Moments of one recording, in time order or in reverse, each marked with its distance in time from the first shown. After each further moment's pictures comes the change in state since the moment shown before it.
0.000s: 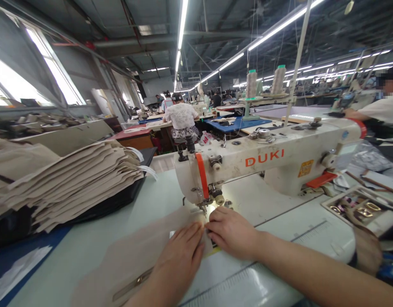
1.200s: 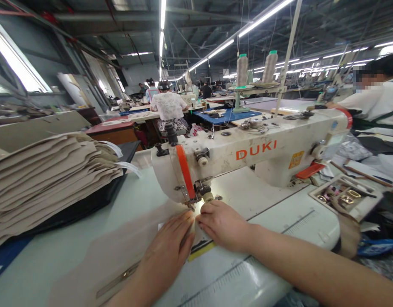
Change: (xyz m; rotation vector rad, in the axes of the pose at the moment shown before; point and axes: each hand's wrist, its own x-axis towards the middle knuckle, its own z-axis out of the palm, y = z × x) left_hand 0.015 -0.017 0.018 -0.093 0.117 0.024; right_hand 0.005 0.010 0.001 -0.100 -0.018 -0.013
